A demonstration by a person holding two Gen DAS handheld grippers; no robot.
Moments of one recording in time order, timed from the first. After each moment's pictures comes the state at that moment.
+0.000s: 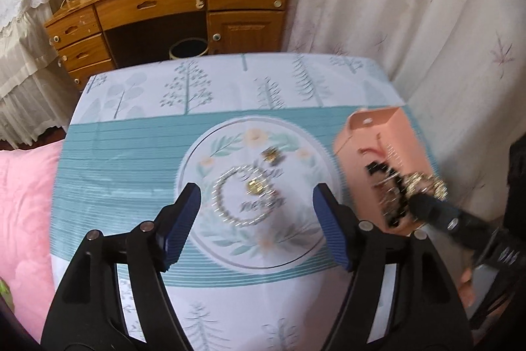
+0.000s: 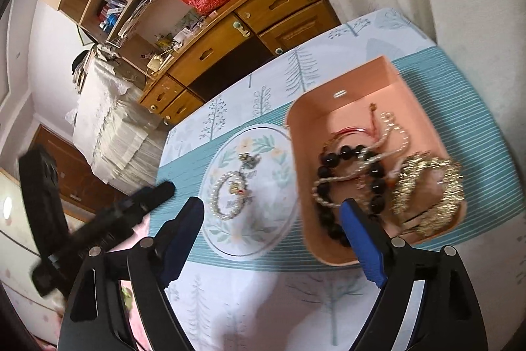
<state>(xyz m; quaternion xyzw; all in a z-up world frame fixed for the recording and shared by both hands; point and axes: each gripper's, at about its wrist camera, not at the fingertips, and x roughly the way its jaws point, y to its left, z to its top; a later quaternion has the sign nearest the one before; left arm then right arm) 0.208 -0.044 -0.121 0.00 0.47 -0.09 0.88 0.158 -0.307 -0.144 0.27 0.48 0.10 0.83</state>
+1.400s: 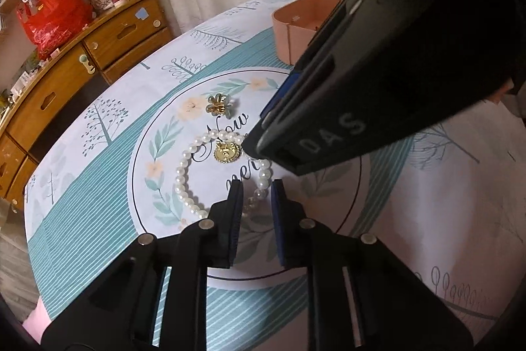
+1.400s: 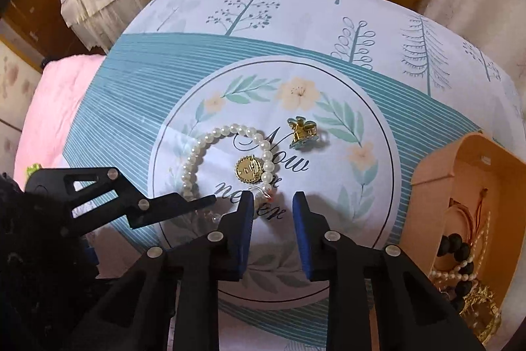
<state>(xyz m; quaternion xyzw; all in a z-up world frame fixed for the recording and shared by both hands) 0.213 -0.043 -0.241 0.23 0.38 -0.33 0.83 0.279 -0.143 -0.228 -0.06 0.62 0.17 0.76</state>
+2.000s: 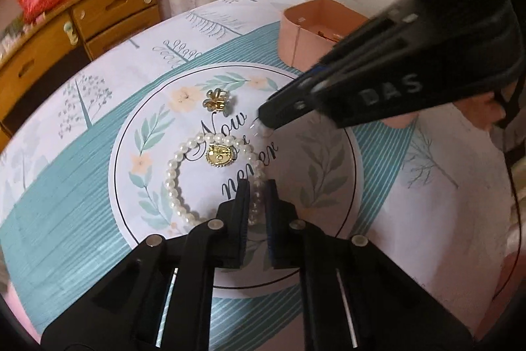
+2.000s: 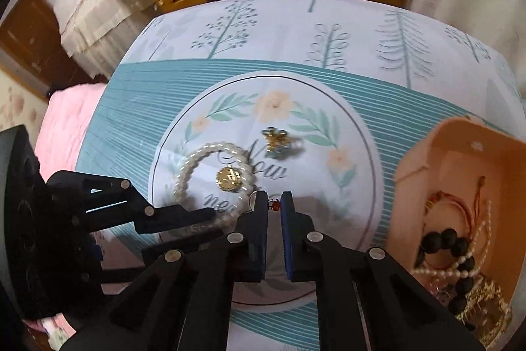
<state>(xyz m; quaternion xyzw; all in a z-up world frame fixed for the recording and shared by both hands) 0.250 -0.038 -0.240 0.15 0.44 -0.36 0.81 0.283 -0.176 -0.220 0.01 0.60 0.16 0.78</state>
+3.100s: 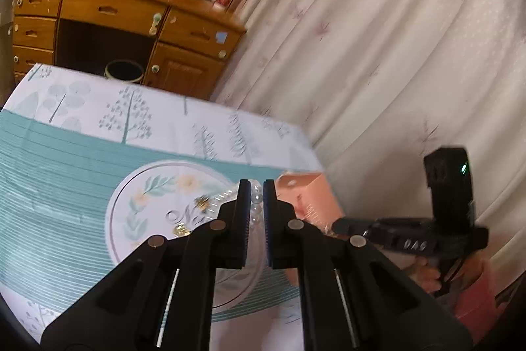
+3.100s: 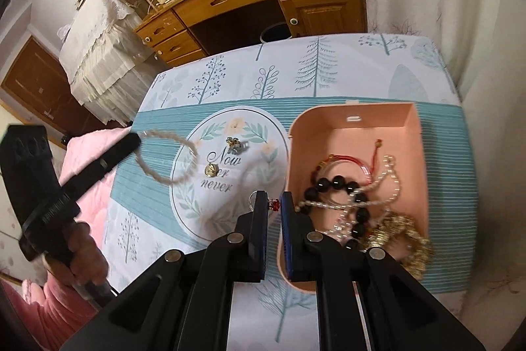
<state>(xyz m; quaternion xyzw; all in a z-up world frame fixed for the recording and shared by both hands) 0.223 -0.003 -0.116 -0.21 0.34 -0.24 0.88 0.212 -0.303 -0.121 0.09 0.55 0.15 0.81</state>
